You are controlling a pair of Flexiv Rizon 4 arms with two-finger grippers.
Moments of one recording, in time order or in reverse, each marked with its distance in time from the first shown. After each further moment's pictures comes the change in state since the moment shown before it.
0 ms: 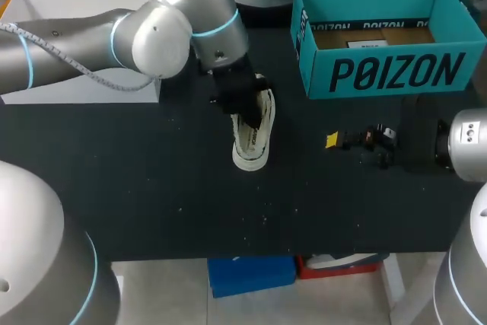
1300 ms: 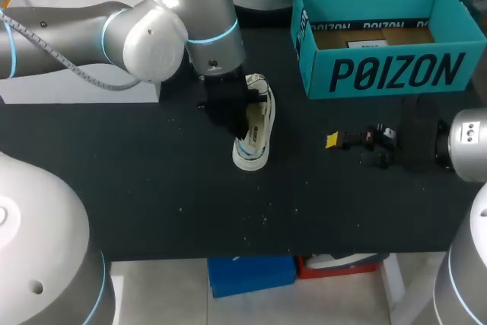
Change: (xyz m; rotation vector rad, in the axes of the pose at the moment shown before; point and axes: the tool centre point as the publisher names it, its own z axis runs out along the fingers) left arm 0.037 -0.034 0.005 -0.001 0.158 0.078; right arm 0.000 0.000 0.000 0.000 0.000 0.000
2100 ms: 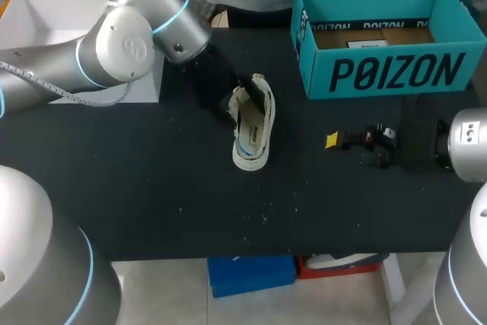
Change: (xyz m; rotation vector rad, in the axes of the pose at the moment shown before) left arm -0.022 0.028 -0.028 0.063 -0.393 0.005; right arm 0.000 0.000 0.000 0.000 0.000 0.000
